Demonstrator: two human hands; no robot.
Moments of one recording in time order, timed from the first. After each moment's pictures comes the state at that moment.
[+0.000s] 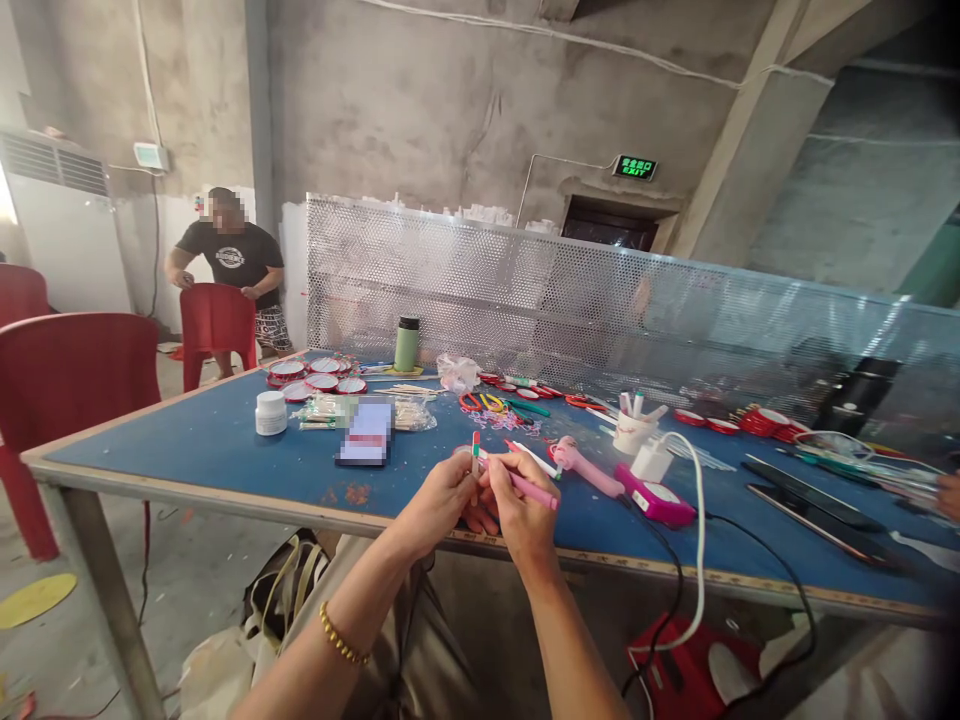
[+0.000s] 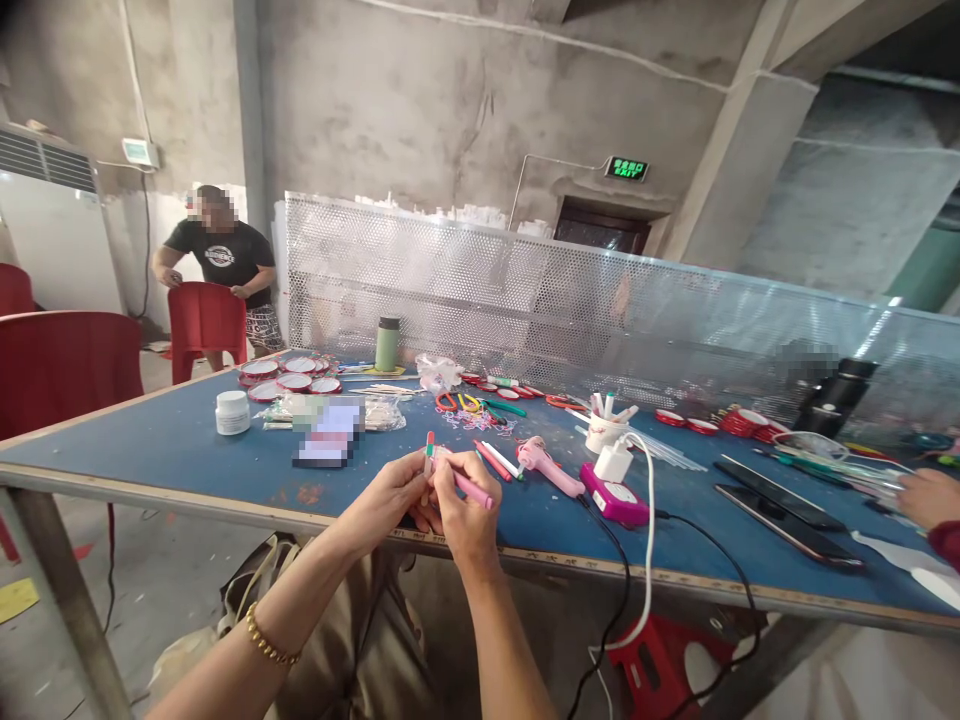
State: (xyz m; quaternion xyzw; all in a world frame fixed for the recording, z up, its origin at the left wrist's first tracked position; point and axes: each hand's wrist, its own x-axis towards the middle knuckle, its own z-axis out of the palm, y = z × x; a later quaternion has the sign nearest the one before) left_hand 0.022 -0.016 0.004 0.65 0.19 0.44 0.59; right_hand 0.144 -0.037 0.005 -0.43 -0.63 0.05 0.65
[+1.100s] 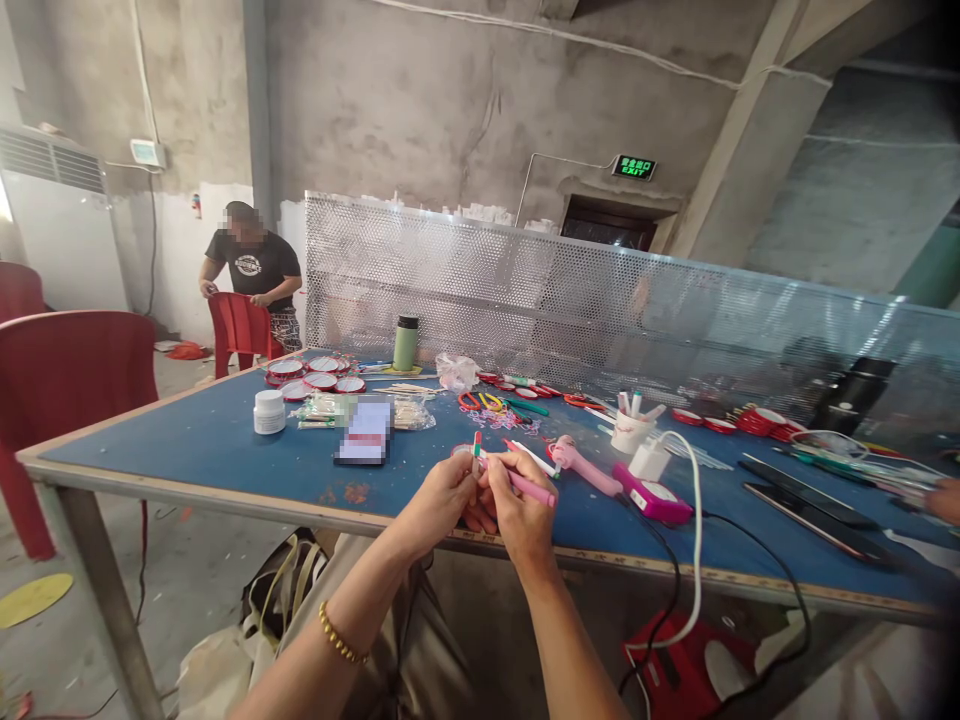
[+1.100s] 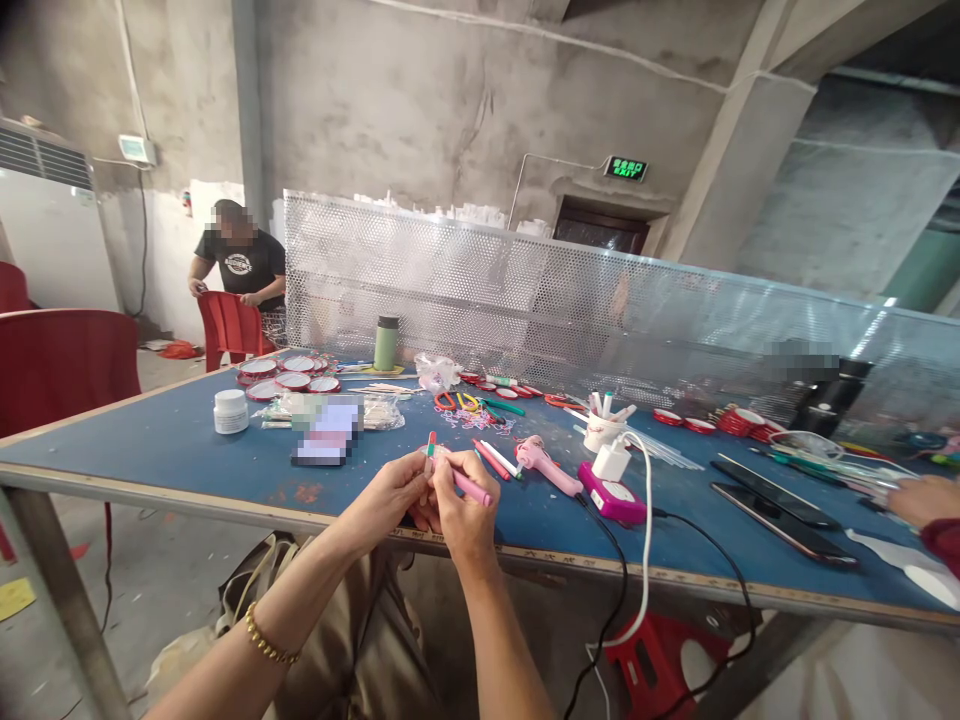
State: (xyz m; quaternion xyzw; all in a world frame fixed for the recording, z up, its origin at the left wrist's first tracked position) left_hand 0.023 -0.014 0.002 0.66 0.20 0.44 0.58; right_hand 0.143 -0.037 0.004 -0.43 -0.63 0.02 0.65
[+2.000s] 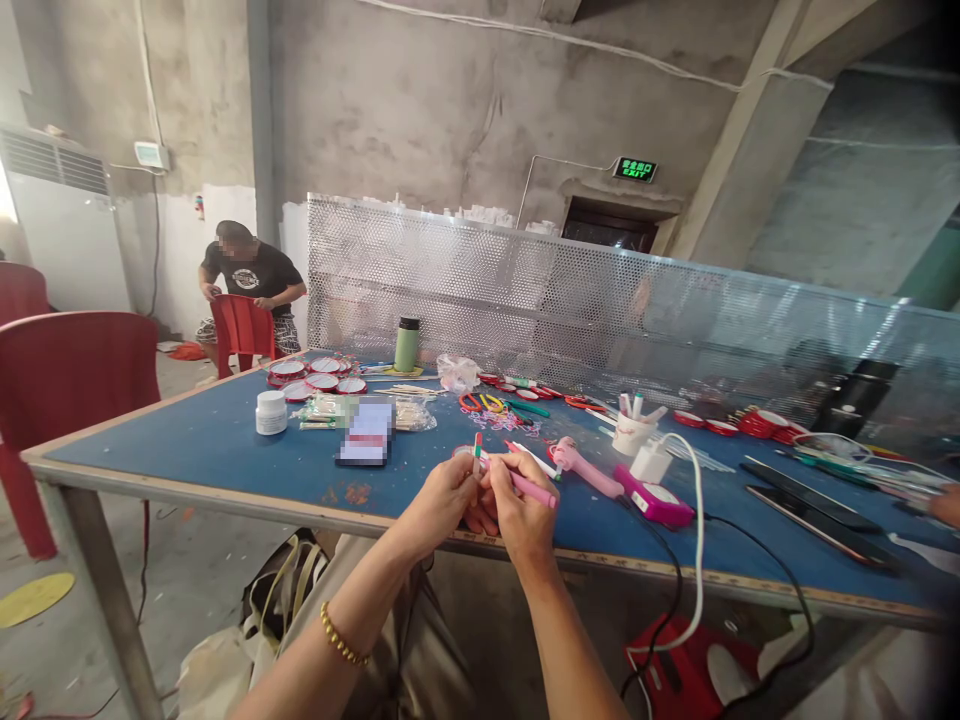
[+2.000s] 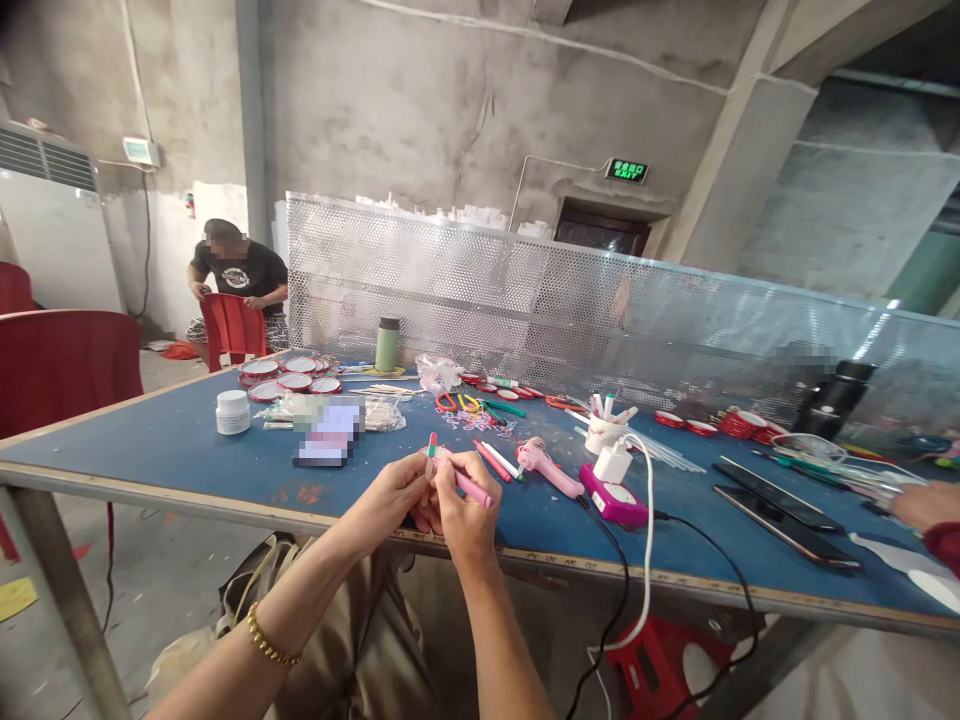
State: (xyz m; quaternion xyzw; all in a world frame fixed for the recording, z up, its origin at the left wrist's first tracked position) left_hand 0.025 -0.012 -0.001 0.66 0.20 0.44 0.57; right_hand 0.143 -0.035 0.004 -0.43 -0.62 0.01 0.66
